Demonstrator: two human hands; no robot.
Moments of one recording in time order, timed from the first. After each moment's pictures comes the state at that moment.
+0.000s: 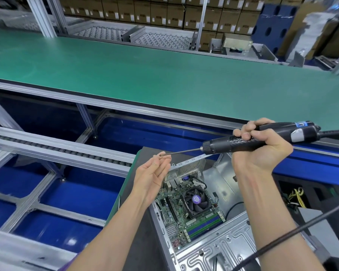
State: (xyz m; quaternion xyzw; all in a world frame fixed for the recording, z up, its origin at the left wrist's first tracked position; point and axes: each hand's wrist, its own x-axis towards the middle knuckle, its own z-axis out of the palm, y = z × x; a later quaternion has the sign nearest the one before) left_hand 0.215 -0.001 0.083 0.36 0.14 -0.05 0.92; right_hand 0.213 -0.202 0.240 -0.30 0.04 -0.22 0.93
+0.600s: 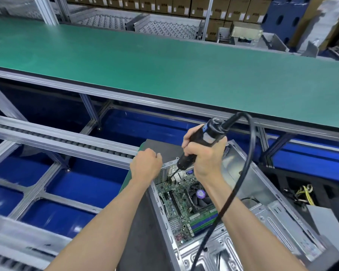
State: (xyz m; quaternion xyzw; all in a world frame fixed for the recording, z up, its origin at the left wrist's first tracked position) left_hand 0.255 0.020 0.060 0.96 0.16 0.02 0.23; right_hand 0.221 -0.131 0.172 -0.60 -0.12 -0.15 0.78
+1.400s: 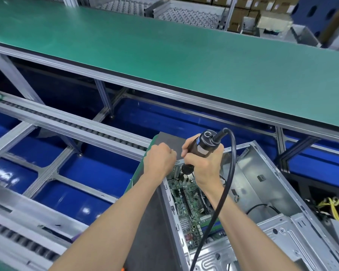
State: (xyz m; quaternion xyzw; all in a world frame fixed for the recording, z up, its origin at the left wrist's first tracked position) left_hand 0.255 0.021 0.062 0.94 0.17 0.00 0.29; right_hand 0.228 -0.100 0.124 -0.66 -0.12 -0.09 0.74
